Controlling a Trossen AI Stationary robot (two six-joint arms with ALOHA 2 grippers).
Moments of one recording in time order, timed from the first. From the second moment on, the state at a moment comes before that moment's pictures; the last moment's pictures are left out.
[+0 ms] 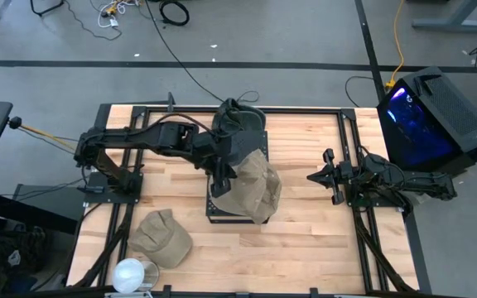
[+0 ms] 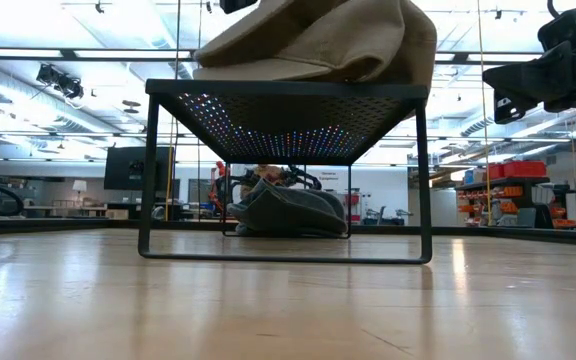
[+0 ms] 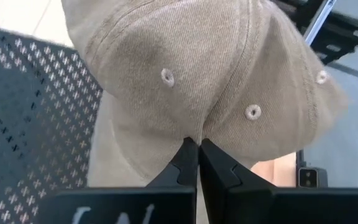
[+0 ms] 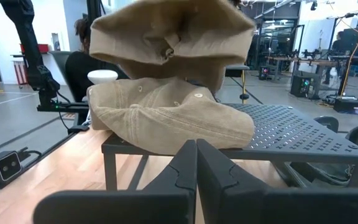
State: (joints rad) left arm -0.05 1.64 1.79 -0.98 0.05 -0.32; right arm -0.06 0.00 0.02 0.04 -0.17 -0.01
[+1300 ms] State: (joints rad) left arm -0.05 1.66 1.79 -0.96 0.05 -0.30; right arm -0.06 0.00 0.02 0.04 -0.17 -0.01
